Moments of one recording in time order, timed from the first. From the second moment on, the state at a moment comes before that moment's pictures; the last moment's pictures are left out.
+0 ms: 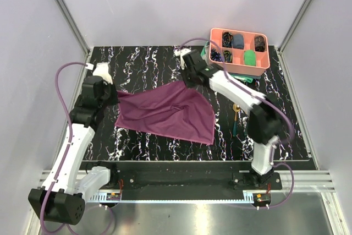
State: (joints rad) left arm -0.13 0.94 0.93 -0.52 -0.06 -0.17; right arm 0.63 1.96 1.68 -0.56 0.07 0.06
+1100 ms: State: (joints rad) left arm -0.07 0.91 0.91 -0.54 -0.30 -0.15; right arm 0.79 1.71 1.12 -0.35 -0.07 0.39
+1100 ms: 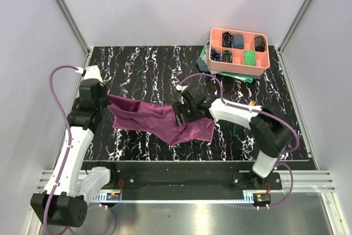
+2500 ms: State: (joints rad) left arm -0.07 0.92 0.91 -0.54 -0.25 -0.15; right arm 0.89 1.69 1.02 -0.27 -0.15 0.32
